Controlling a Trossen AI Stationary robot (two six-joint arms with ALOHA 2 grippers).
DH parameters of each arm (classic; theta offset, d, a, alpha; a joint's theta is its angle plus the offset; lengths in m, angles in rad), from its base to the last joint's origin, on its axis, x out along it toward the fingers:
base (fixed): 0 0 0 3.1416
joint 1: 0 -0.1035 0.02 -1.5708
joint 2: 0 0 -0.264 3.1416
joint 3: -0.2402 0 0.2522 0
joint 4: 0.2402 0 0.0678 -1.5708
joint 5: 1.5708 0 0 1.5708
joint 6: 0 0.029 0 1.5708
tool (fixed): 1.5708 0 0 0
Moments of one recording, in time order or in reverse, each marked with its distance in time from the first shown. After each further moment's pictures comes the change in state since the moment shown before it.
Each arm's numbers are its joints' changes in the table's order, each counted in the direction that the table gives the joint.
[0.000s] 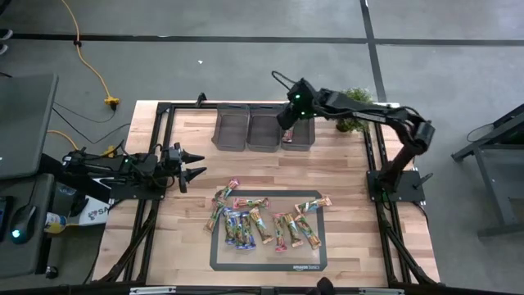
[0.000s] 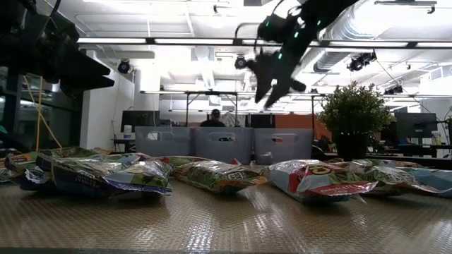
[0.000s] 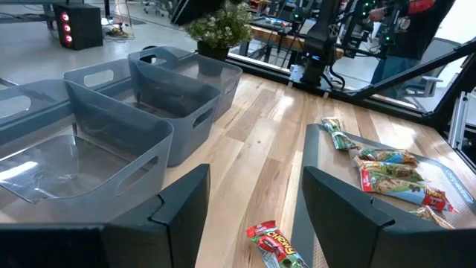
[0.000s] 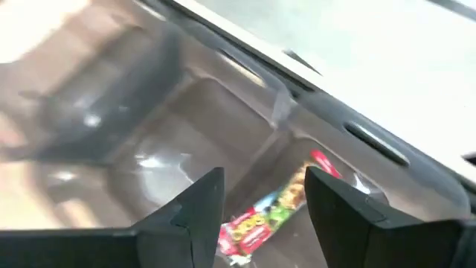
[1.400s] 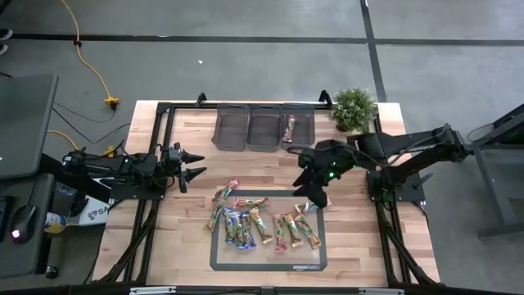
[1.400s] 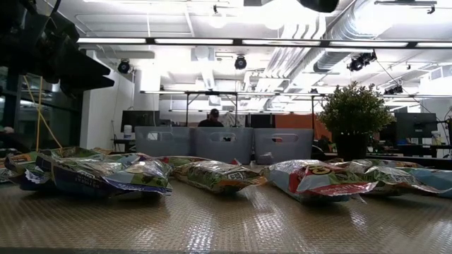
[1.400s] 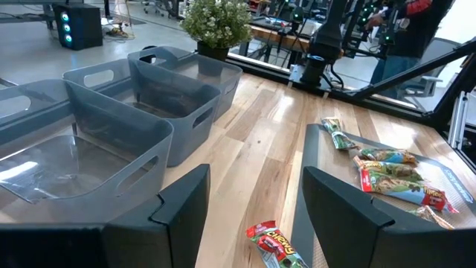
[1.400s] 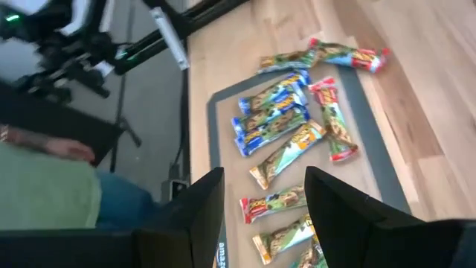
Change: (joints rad) left arm 0.000 0.000 0.000 0.000 0.000 0.000; right arm -0.686 0.332 0.000 0.166 -0.283 0.252
